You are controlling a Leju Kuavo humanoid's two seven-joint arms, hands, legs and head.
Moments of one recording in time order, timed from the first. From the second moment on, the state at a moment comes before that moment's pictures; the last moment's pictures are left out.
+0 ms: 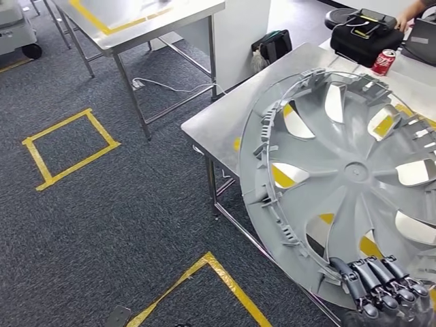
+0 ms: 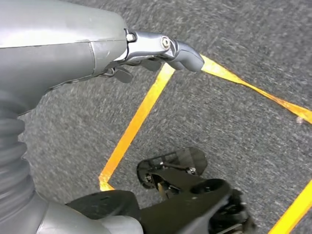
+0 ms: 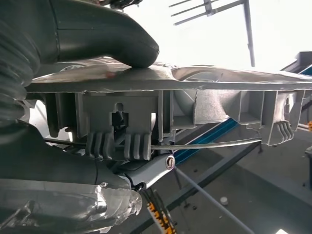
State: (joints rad) left arm -0.09 -0.18 0.96 -0.22 -1.41 0.11 -0.44; right arm 0.57 0.01 0.22 -2.38 1.58 -0.68 -0.28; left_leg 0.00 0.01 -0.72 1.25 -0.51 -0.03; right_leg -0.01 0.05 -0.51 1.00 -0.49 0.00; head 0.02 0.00
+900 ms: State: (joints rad) left arm -0.09 -0.18 0.96 -0.22 -1.40 0.12 -0.44; right arm 0.58 0.01 0.22 -2.38 1.58 -0.68 -0.27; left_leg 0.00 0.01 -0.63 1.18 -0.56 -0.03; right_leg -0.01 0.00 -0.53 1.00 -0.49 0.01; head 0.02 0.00
